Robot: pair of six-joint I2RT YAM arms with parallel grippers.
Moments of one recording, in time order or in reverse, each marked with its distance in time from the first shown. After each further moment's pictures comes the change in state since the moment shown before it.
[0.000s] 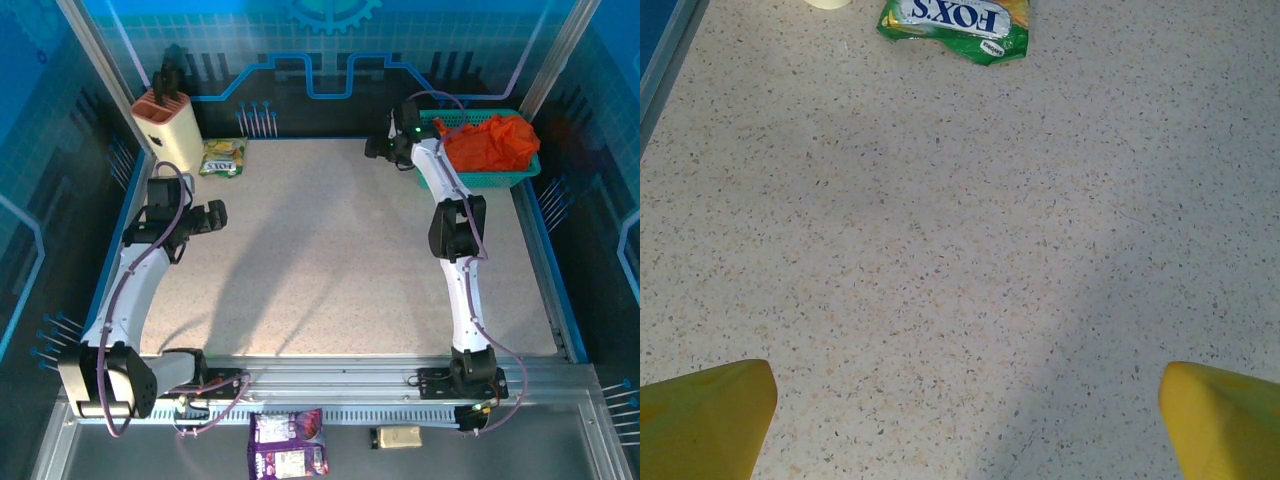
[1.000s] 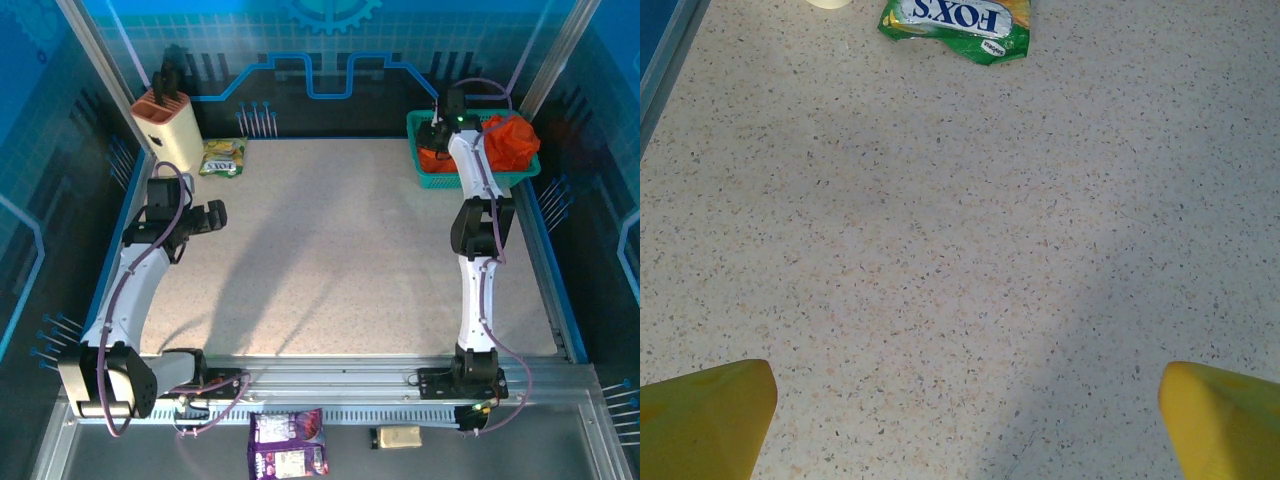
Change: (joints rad) left arm 0.001 0.000 0.000 0.000 0.000 -0.001; right arm -0.163 -0.055 0.034 -0.072 0.140 -0.105
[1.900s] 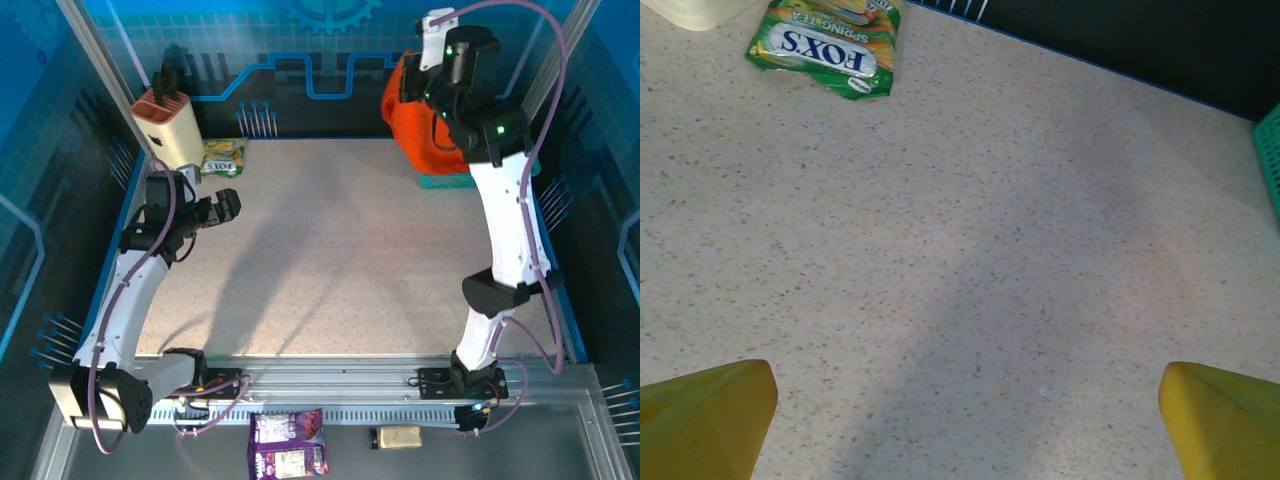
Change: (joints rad) left arm -0.075 -0.065 0.058 0.001 0.159 -0.173; right arm 0.415 -0.677 0.078 -0.053 0.177 -0.211
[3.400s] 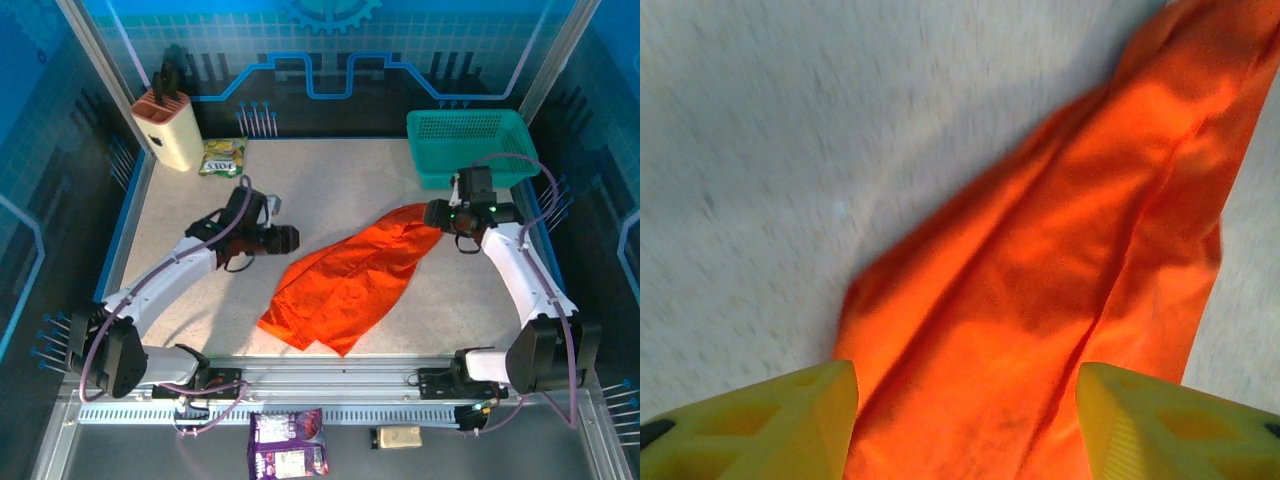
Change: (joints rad) left arm -0.441 0.219 -0.081 0.016 0.093 -0.139; right arm -0.333 -0.498 -1.508 0.217 -0.209 0.315
